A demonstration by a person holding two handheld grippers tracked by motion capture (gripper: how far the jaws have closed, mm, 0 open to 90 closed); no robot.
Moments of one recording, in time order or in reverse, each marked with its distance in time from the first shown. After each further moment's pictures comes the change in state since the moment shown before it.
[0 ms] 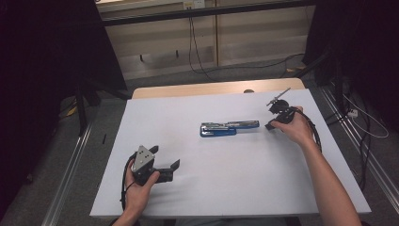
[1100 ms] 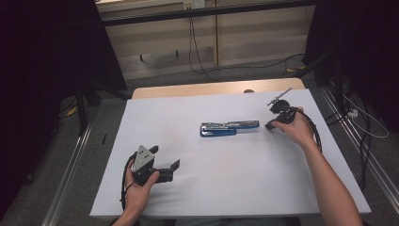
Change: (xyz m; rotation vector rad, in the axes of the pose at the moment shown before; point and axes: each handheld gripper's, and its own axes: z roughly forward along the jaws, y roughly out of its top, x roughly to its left) left arm 0.000 0.000 -0.001 -0.003 0.004 -0.001; right arm 0.002 -0.002 -0.003 -0.018 0.025 0.011
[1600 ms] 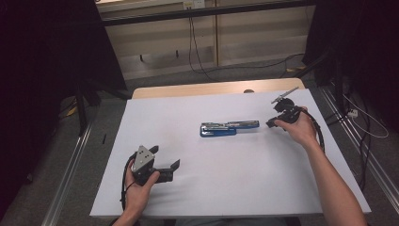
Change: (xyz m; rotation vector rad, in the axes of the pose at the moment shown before) left arm 0.000 0.000 0.000 0.001 0.000 0.000; right arm -0.002 -0.005 -0.014 -0.093 0.005 0.011
